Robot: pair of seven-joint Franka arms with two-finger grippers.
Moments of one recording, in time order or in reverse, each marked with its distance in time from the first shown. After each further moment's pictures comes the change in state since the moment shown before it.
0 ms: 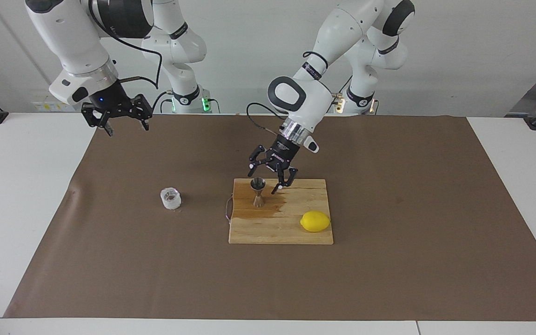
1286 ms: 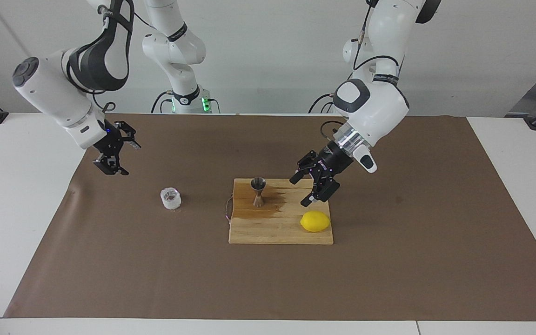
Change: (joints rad) left arm 0.376 -0.068 0.009 -0.019 1.440 -0.813 -0.004; right arm -0.182 0.257 -0.003 -0.139 0.373 0.206 -1.335
